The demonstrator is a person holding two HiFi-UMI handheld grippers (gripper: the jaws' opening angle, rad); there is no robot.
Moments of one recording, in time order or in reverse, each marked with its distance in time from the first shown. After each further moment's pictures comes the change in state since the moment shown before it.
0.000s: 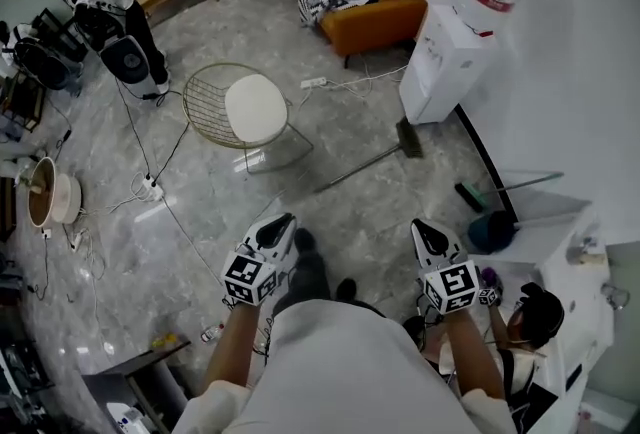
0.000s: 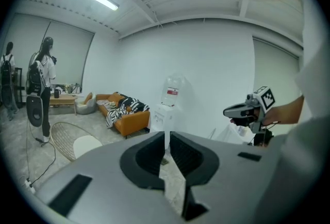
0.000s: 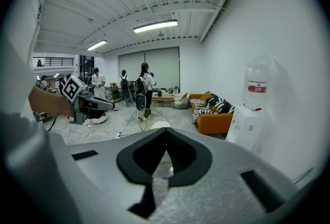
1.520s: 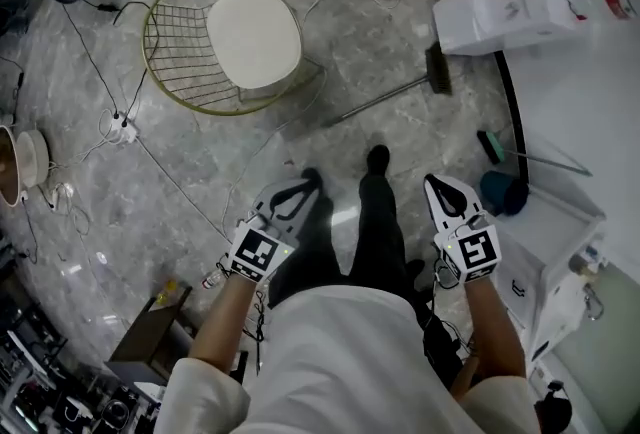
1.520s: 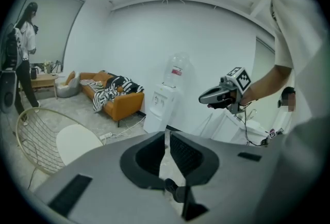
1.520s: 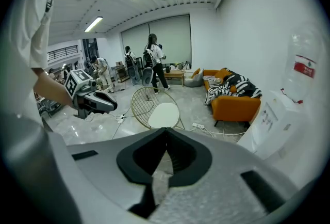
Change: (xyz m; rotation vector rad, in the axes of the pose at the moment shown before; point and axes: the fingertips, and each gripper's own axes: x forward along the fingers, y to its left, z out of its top) left arm 0.156 0.216 -0.079 0.002 0.162 -0.198; right arm 0.323 -0.023 -0.018 -0.045 0.271 0.150
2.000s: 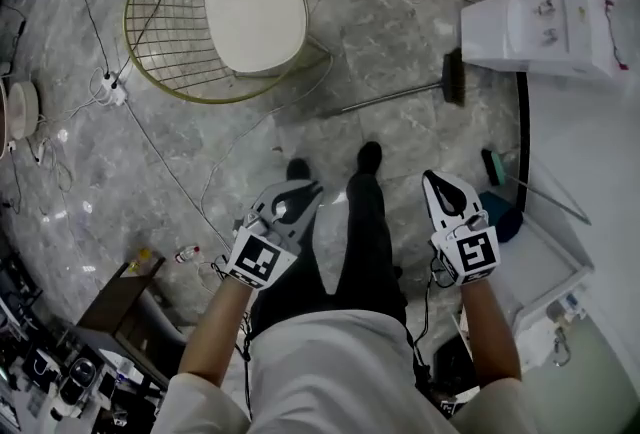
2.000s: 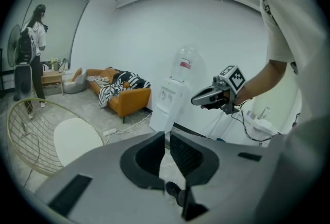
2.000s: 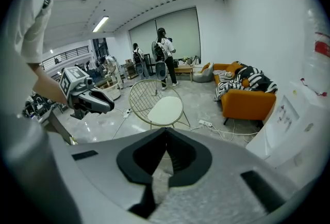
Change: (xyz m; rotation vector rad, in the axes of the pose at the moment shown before) left arm 0.084 0.013 -0.027 -0.034 0.019 0.083; right arm 0.084 -0.068 -0.044 -0.024 0.034 0.128
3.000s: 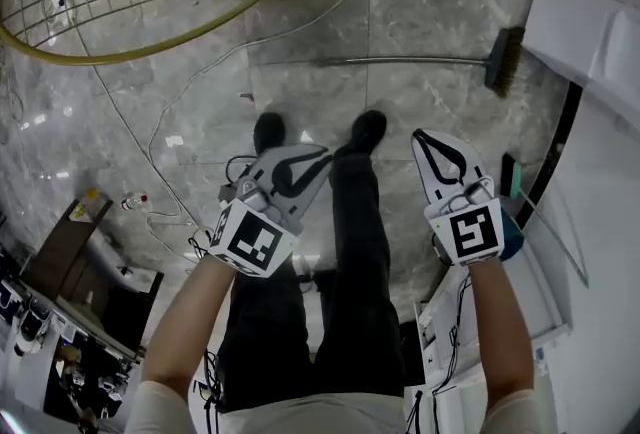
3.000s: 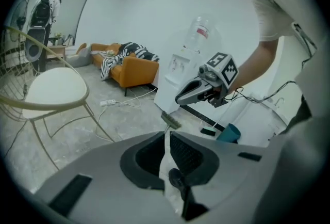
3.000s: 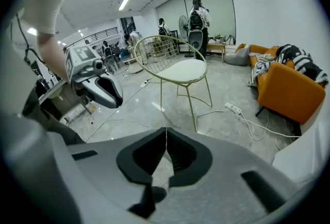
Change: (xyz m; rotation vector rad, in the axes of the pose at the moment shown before) left arm 0.191 0.055 -0.235 -0.089 0.163 0.019; right arm 0.241 -0.042 -0.214 -0.185 0.195 0.285
